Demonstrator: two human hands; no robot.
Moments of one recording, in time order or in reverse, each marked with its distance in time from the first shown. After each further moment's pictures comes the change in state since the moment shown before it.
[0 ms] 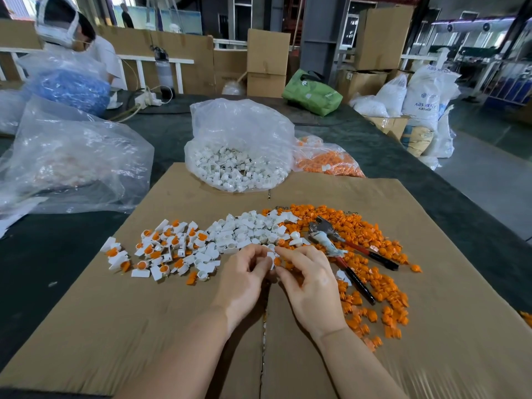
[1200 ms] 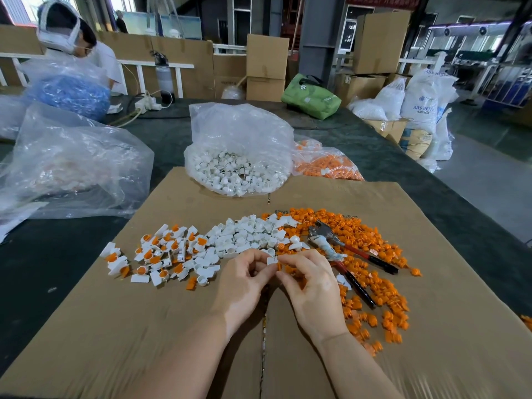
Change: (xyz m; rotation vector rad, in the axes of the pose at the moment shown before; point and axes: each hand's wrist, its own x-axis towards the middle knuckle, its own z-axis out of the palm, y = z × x) left_hand -0.003 0.007 -0.002 0.063 -0.002 0.072; right_hand 0.001 0.002 -0.001 0.000 -0.001 0.038
